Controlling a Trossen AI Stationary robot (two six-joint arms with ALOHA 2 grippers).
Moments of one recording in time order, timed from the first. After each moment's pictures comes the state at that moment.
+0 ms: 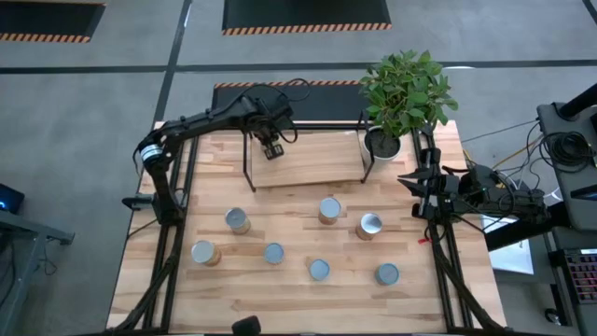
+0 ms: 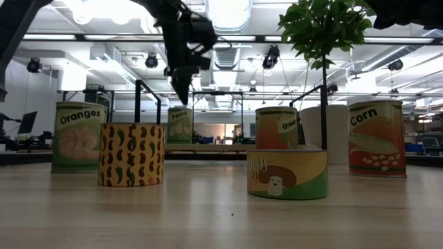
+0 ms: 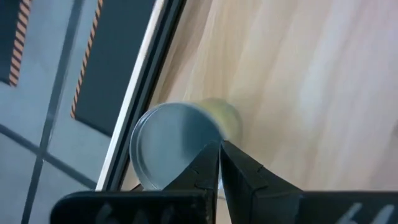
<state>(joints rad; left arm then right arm) 0.49 1.83 1.68 -1.07 -0.25 0.17 -0.05 0.09 0.24 0.16 -0.03 -0.38</state>
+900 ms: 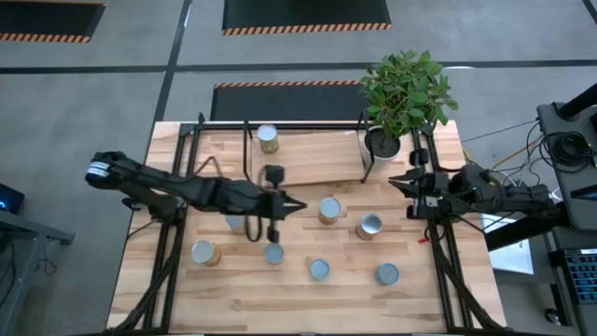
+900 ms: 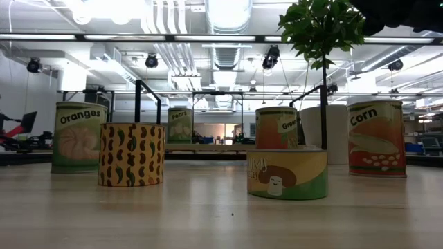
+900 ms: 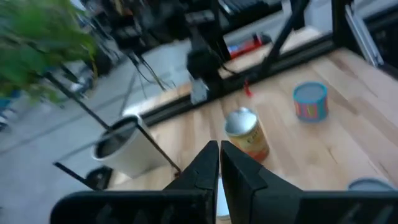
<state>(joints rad) -0.21 1.37 1.09 -0.01 -0.30 0.35 -0.05 0.27 0.24 0.28 -0.03 -0.24</state>
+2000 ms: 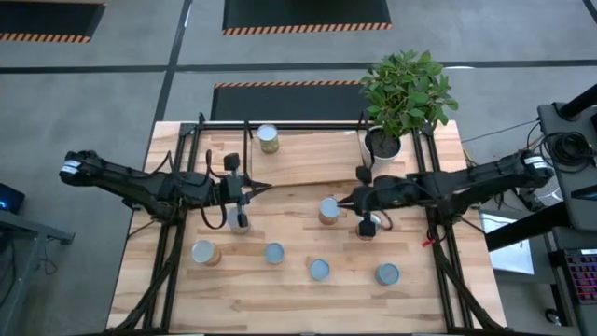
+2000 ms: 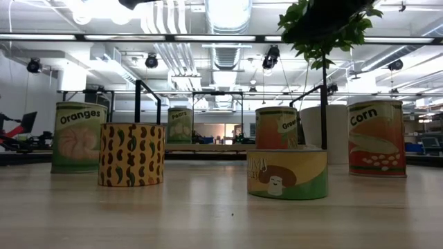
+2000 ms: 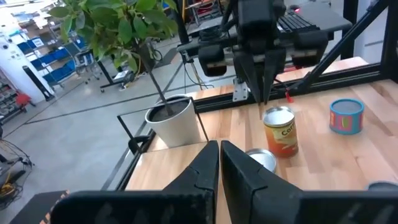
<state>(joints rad) -0.22 0.99 0.79 0.02 -0.47 0.22 0.16 1.14 0.87 -0.28 0.16 -0.01</state>
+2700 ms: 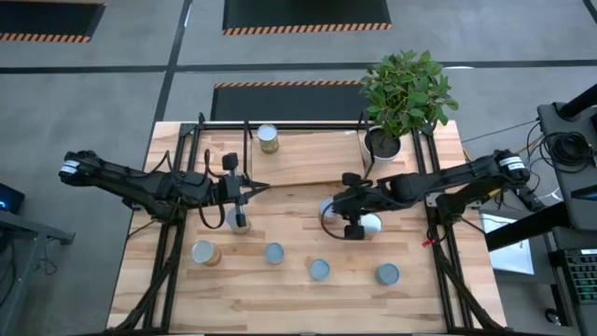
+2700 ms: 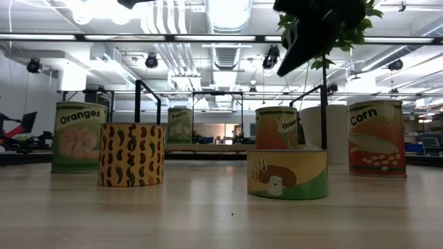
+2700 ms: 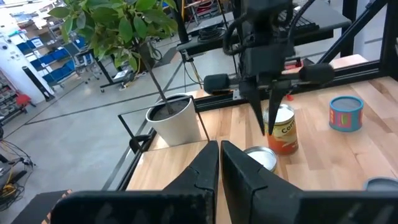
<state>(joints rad) -0.22 0.98 0.79 0.00 -0.47 0.22 0.14 1.40 1.05 -0.52 0.16 0.04</state>
